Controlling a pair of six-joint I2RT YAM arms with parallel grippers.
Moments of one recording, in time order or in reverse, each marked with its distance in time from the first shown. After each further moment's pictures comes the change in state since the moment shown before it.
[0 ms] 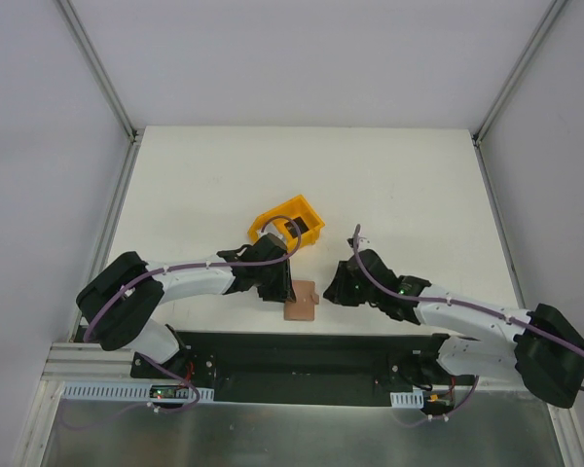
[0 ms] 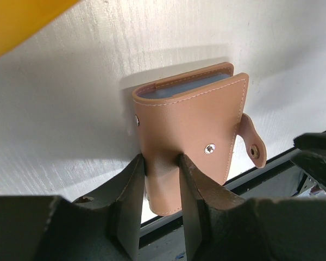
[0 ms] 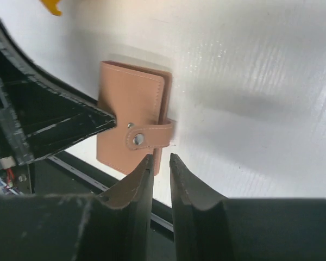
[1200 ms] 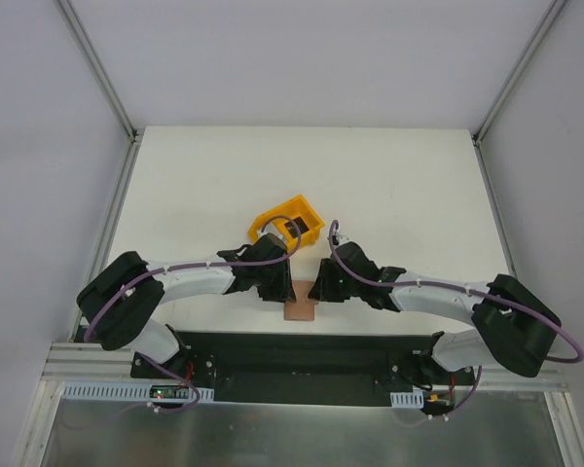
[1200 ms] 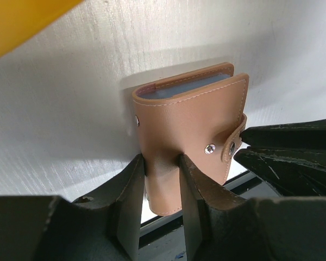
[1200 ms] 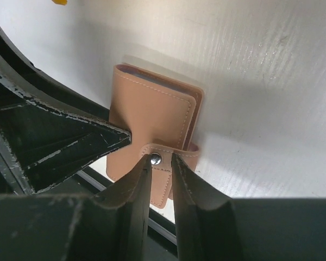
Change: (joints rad) left arm 0.002 0.003 0.000 0.000 0.007 -0.001; right arm -0.018 0.257 0.070 0.127 -0.124 -0.018
